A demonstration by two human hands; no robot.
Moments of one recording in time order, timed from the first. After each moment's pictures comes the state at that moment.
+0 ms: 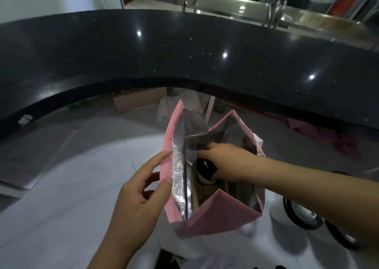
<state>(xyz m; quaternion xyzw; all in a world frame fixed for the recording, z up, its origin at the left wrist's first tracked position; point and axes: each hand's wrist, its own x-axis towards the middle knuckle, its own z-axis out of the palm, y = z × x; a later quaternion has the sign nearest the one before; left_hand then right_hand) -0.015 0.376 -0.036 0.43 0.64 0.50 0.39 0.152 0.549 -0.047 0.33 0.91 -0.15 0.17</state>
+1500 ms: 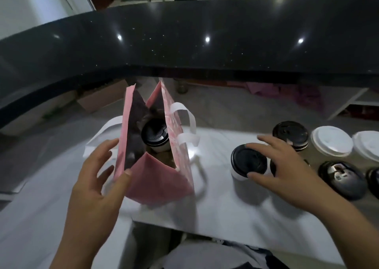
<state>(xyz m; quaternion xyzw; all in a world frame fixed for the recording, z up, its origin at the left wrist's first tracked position) 0.080 0.343 -0.009 0.46 0.71 0.47 0.26 0.405 0.443 -0.060 0.56 0.77 -0.27 -0.12</state>
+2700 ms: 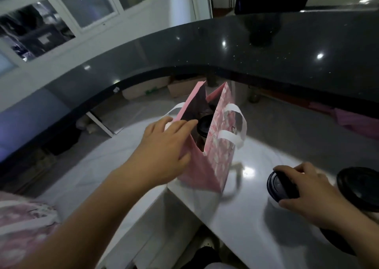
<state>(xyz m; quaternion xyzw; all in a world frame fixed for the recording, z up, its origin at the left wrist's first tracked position) 0.151 0.360 0.039 0.56 0.82 -0.07 0.03 0.413 0.504 -0.099 0.42 0.85 -0.29 0.06</state>
